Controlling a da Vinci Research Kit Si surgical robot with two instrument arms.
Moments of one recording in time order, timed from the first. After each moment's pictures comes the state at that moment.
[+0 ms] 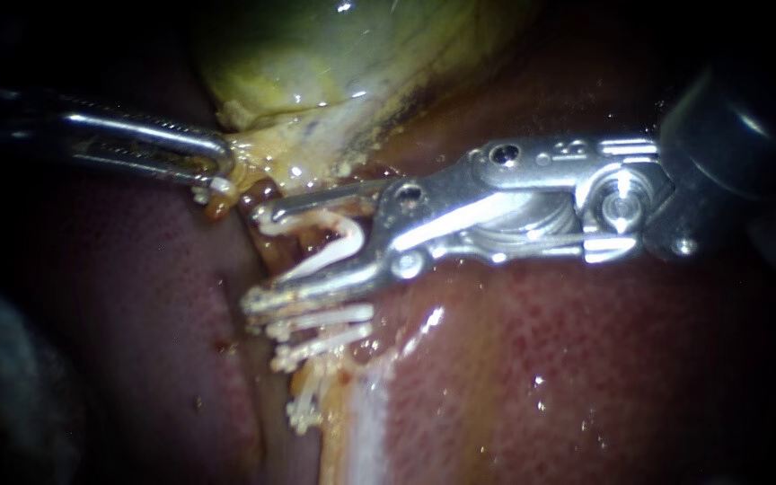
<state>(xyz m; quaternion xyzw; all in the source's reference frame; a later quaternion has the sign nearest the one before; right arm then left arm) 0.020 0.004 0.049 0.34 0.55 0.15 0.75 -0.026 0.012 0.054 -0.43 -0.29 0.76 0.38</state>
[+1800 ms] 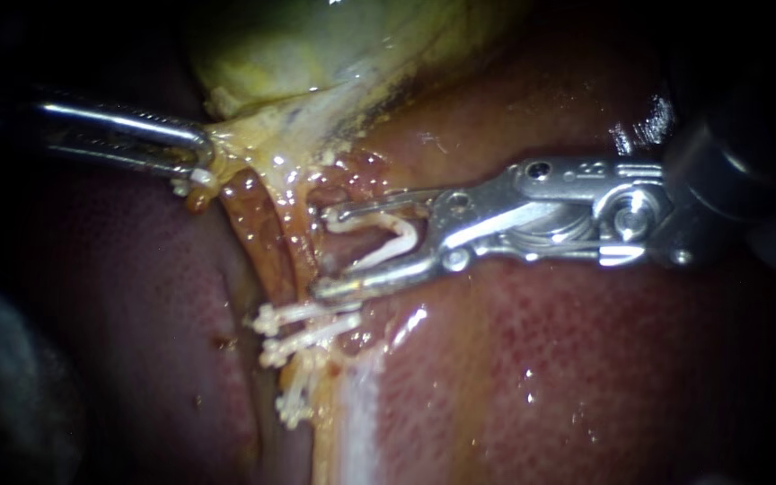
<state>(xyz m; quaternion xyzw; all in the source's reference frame) 0.017 0.003 0.059 0.34 0.52 0.18 0.77 -0.025 0.013 0.052 -0.43 -0.30 0.76 0.38</state>
